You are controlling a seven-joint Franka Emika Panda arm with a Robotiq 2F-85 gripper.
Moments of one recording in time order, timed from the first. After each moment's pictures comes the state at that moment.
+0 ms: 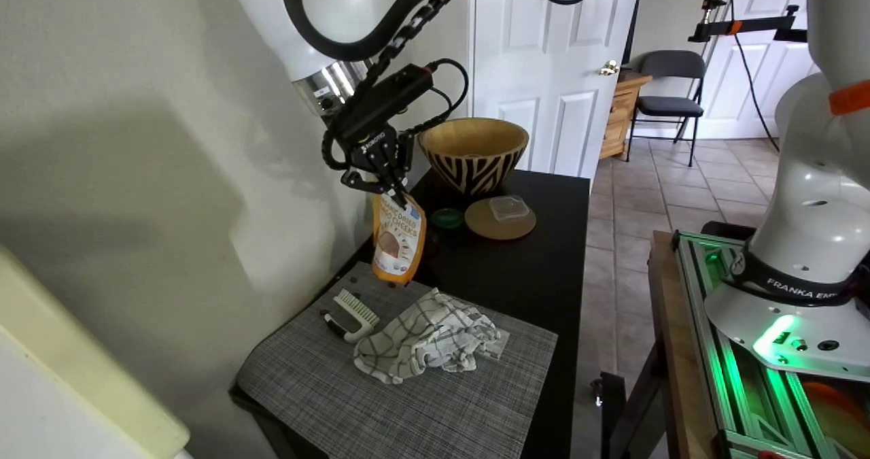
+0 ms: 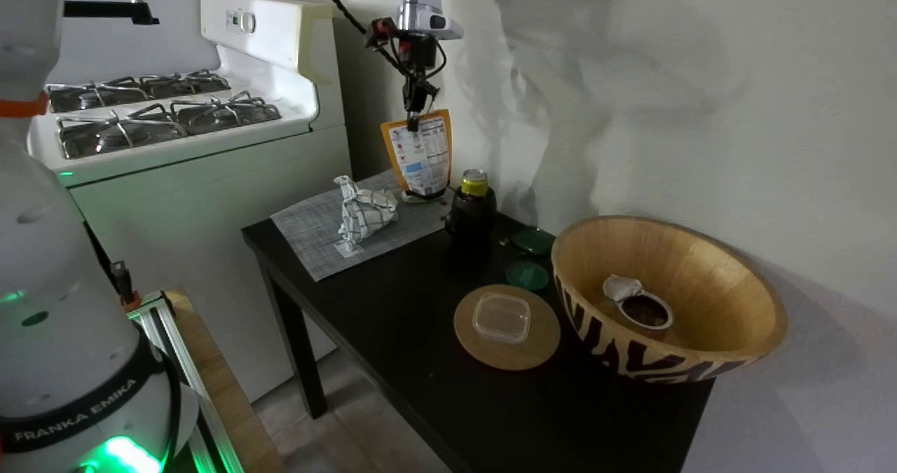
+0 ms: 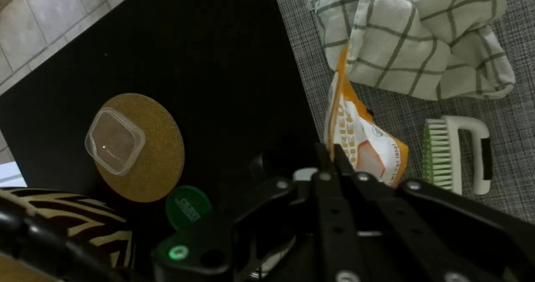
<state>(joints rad) 0.23 0.44 0.11 -1.53 -0.18 1.63 0.84</state>
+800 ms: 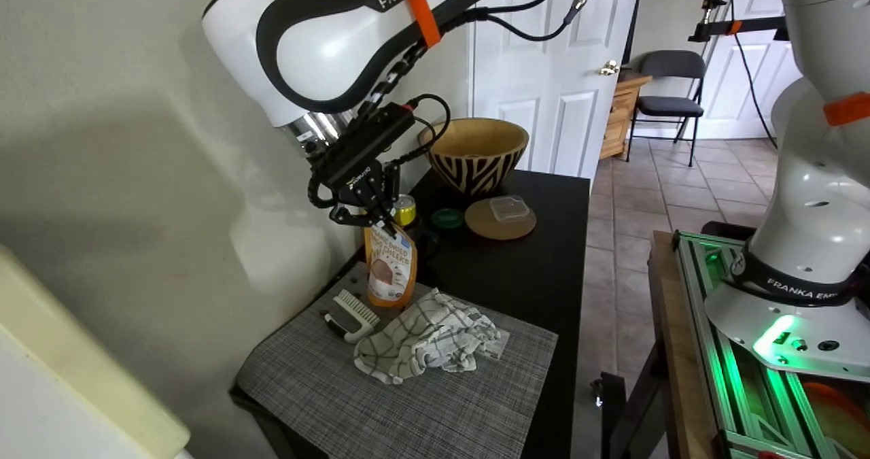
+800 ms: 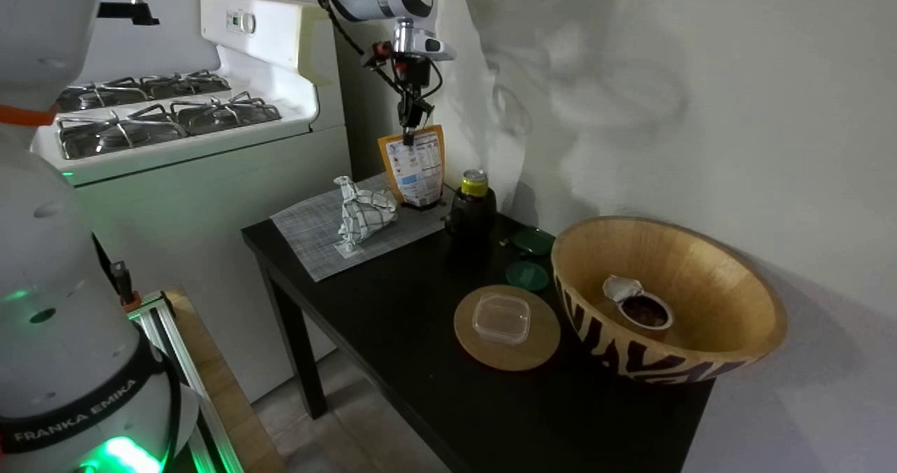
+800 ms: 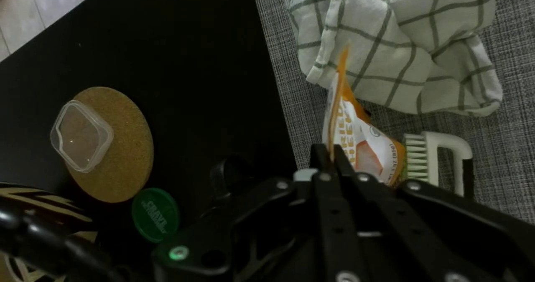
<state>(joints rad) 0.29 0.56 0.09 -1.45 -0.19 1.63 0.83</state>
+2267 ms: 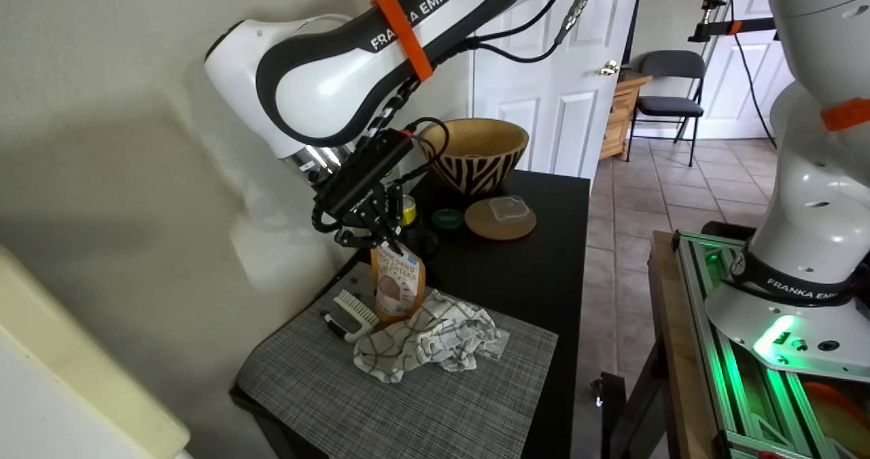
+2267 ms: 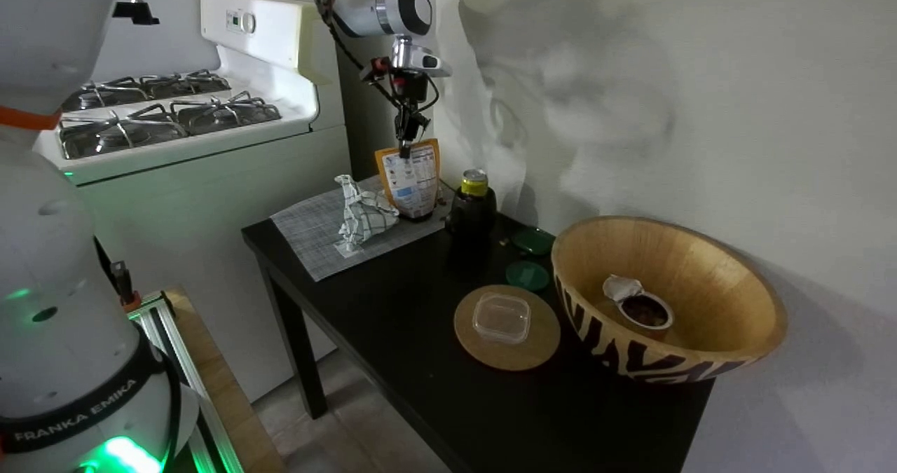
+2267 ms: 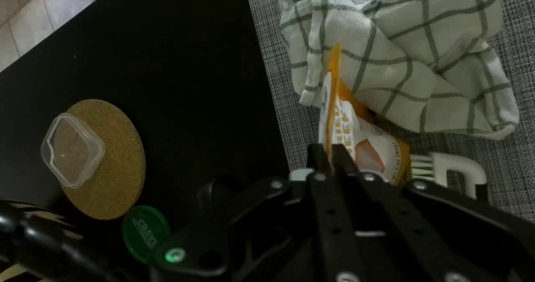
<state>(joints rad) 0.31 0.62 0.07 -1.43 -0.18 1.62 0.84</state>
